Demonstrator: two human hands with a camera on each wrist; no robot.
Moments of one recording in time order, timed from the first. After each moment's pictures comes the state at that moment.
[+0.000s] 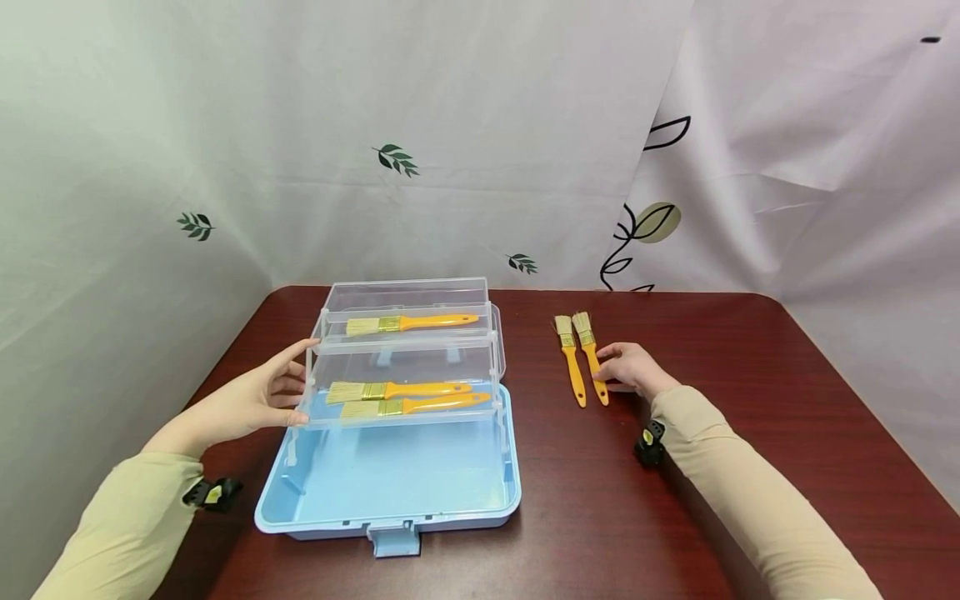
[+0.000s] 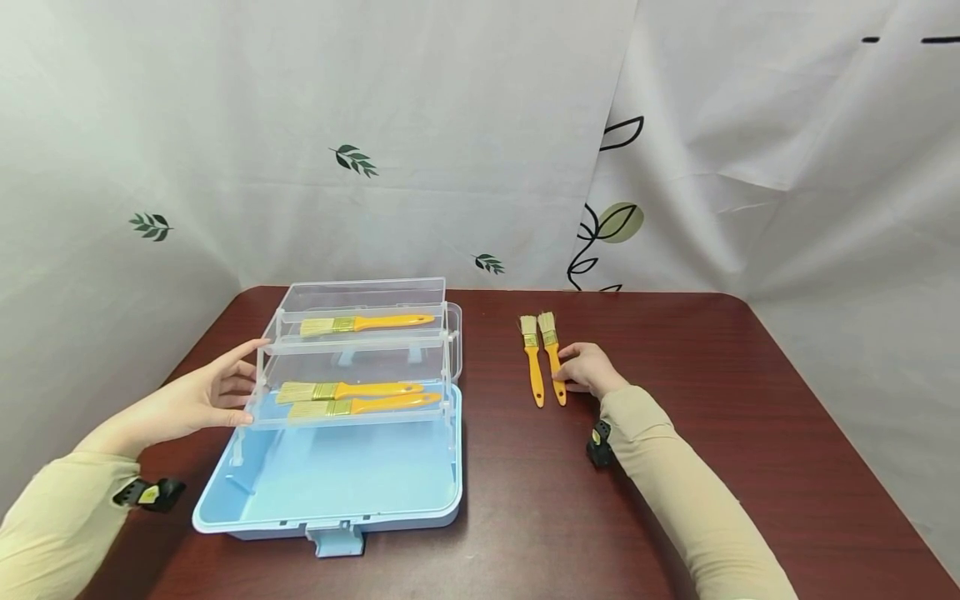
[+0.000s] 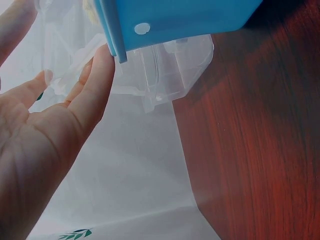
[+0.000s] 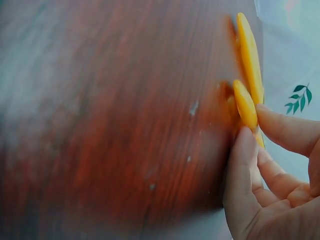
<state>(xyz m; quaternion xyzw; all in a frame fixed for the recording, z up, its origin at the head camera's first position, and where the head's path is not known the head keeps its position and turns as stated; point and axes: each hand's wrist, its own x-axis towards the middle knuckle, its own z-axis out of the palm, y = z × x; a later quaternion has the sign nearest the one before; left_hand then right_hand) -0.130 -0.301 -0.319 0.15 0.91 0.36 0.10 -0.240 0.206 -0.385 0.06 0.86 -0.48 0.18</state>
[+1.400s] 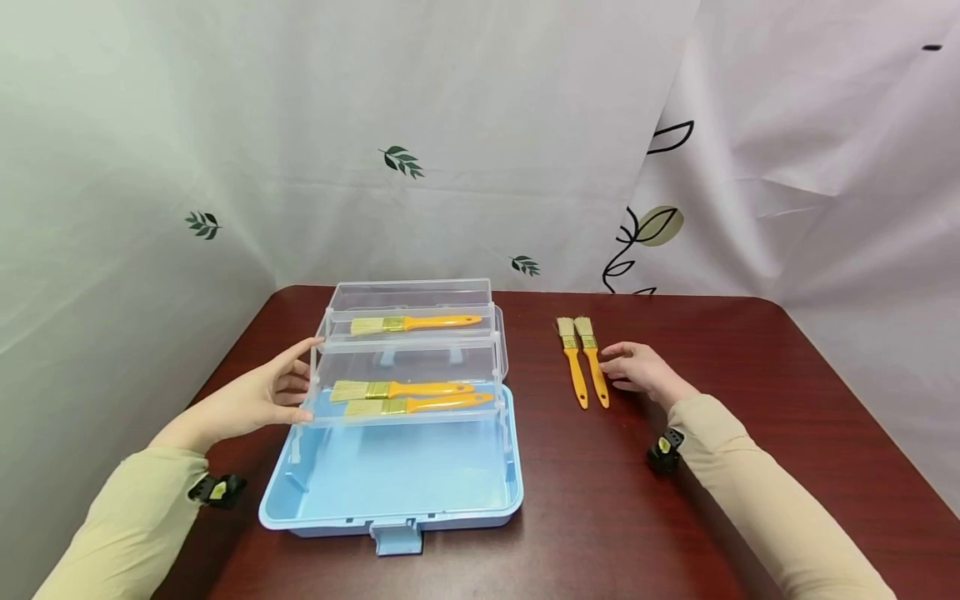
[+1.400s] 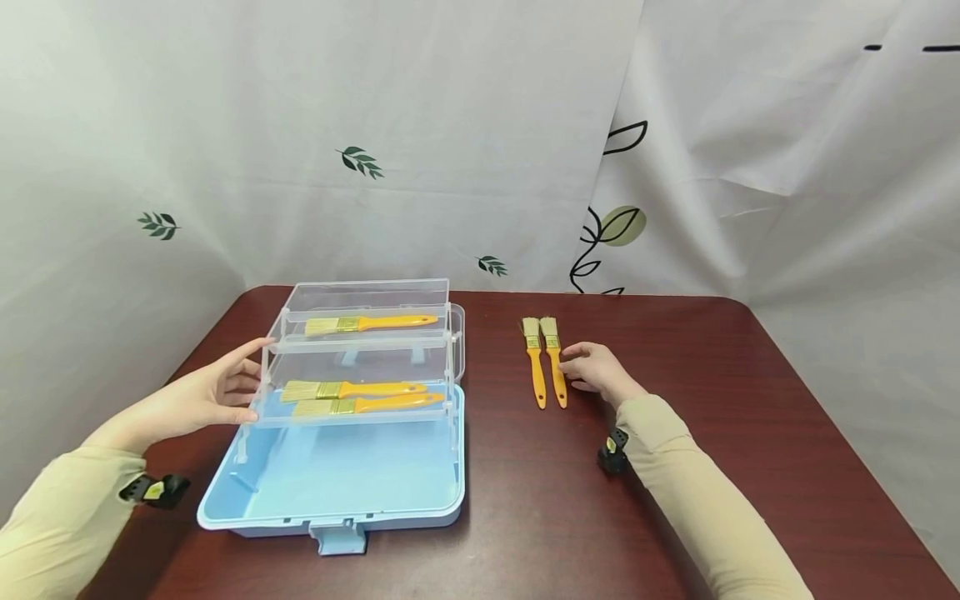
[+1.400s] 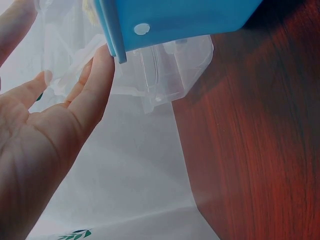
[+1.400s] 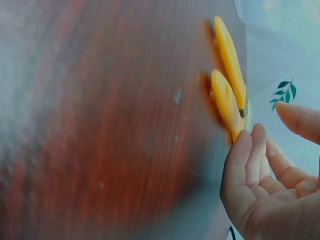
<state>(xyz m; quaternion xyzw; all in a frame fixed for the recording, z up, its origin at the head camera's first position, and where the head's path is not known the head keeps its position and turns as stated) -0.129 -0.301 -0.318 0.15 0.92 0.36 0.11 -0.231 0.217 -0.379 0.02 0.85 -0.50 0.17</state>
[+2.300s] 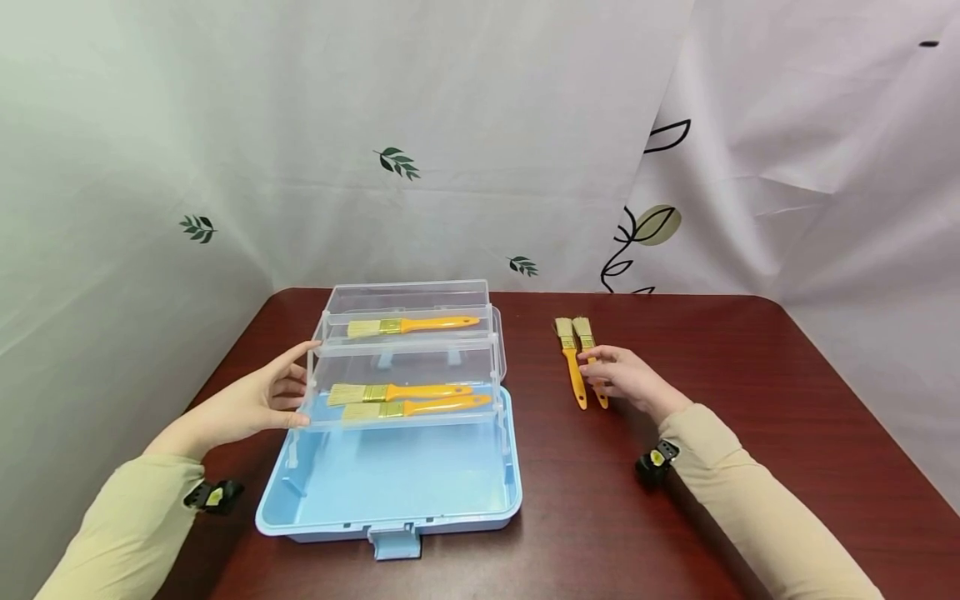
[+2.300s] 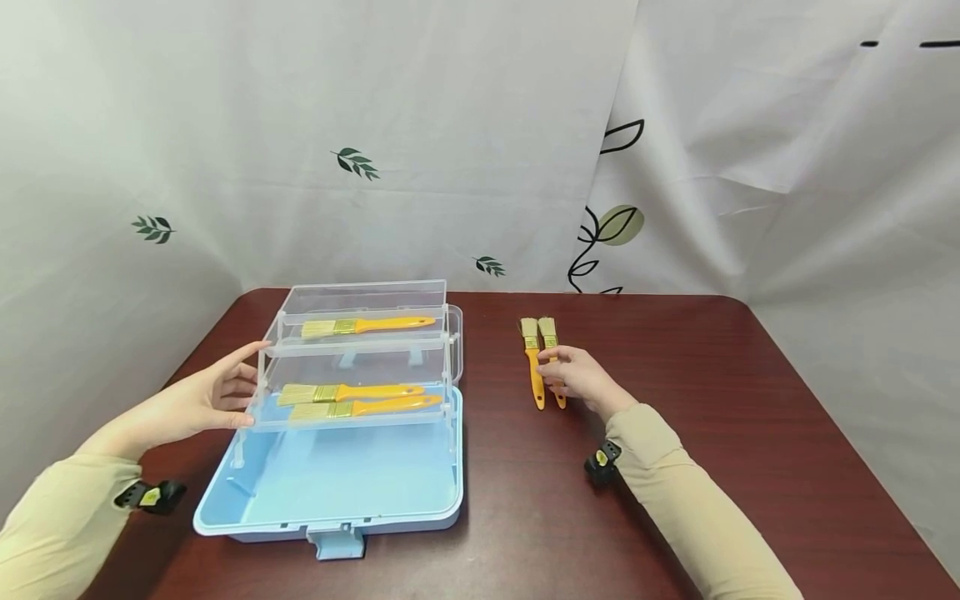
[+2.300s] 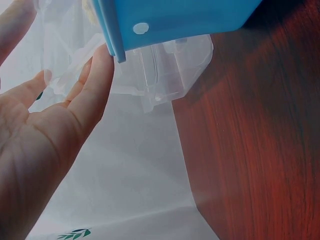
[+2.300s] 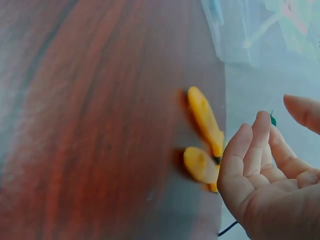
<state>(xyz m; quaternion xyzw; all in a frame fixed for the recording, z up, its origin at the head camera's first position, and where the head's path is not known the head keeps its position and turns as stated) -0.130 -0.301 -0.318 0.14 0.92 0.36 0.10 -0.217 0.198 -0.372 -0.04 0.81 -0.55 0.19</state>
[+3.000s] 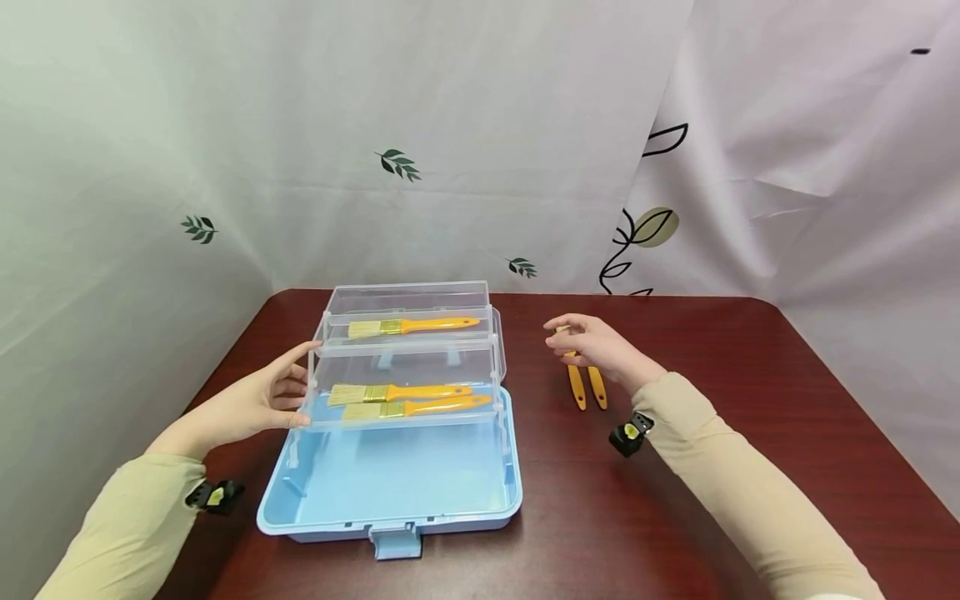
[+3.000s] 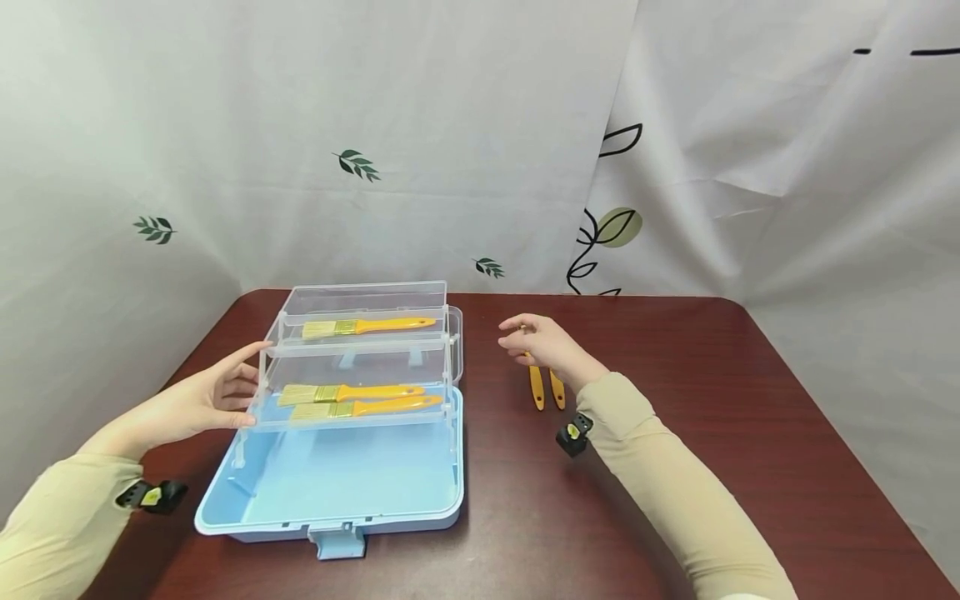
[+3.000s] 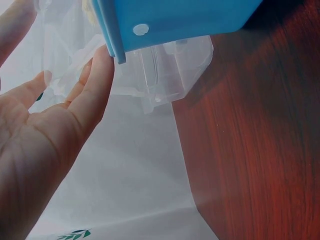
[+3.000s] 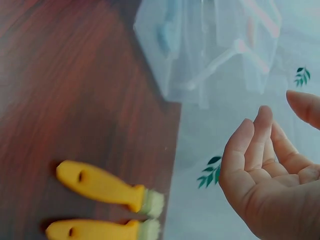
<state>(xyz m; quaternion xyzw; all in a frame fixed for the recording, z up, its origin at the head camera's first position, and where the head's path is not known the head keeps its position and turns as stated) -0.129 -0.302 -0.319 0.15 0.92 0.36 0.10 -0.223 0.155 -0.322 -0.10 0.81 -0.54 0.18</state>
